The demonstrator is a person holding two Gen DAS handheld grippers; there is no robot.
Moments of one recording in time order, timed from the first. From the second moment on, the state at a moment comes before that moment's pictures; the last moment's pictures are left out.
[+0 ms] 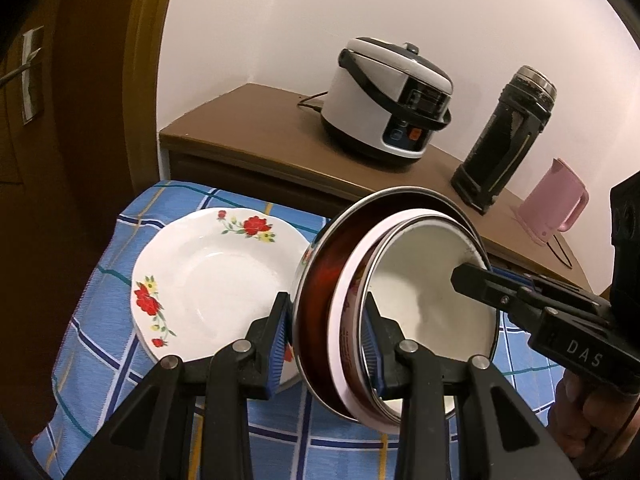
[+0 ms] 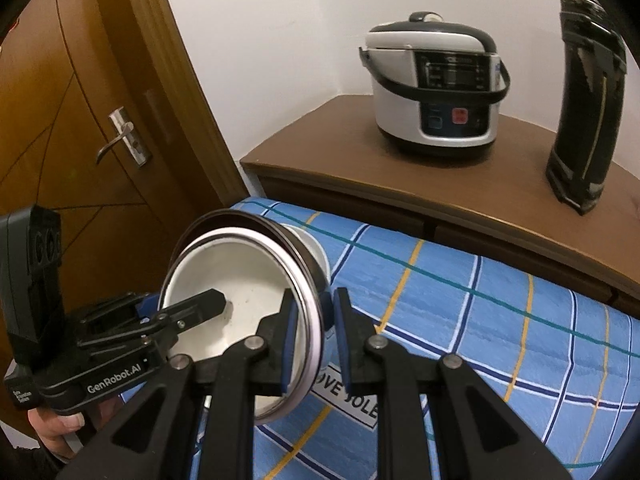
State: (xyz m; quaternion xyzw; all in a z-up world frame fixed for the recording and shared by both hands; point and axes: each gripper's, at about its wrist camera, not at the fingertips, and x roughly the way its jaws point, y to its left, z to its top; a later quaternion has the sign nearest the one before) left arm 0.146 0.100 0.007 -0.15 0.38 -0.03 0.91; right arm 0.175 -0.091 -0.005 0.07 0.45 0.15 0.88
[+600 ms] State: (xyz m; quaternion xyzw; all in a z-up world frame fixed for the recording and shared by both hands) left arm 0.157 0.144 -0.013 -0.17 0.40 0.02 0.90; right arm 0.219 -0.039 -0.015 0.02 0.47 0.18 0.86
